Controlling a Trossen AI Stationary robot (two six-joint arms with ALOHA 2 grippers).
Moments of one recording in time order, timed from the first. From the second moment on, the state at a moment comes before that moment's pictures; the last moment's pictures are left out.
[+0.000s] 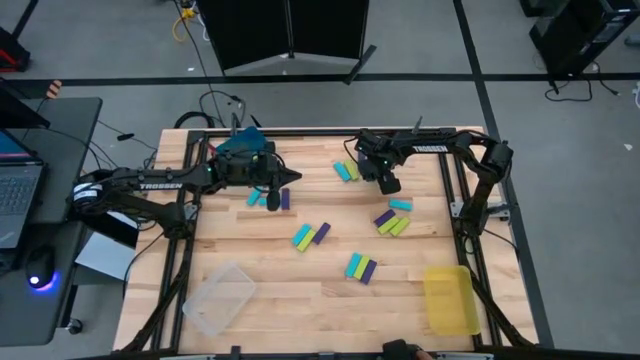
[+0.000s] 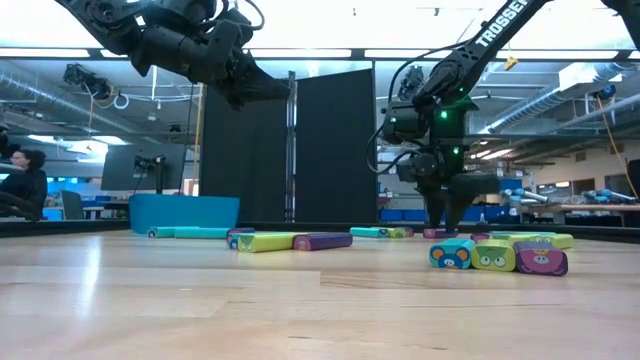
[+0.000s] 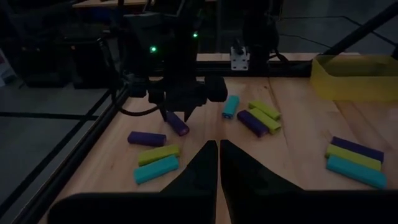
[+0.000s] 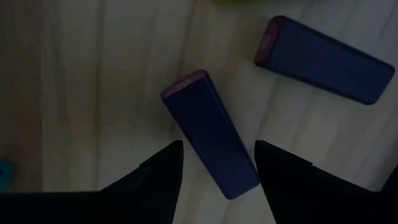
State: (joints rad) left arm 0.32 1.19 0.65 0.29 0.16 0.10; right arm -0.57 1.80 1.09 -0.72 0.13 -0.81
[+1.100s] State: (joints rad) left arm 0.18 1.40 0.65 0.50 0.23 0.07; right arm -0.58 1.80 1.07 -0.71 0.08 -0.79
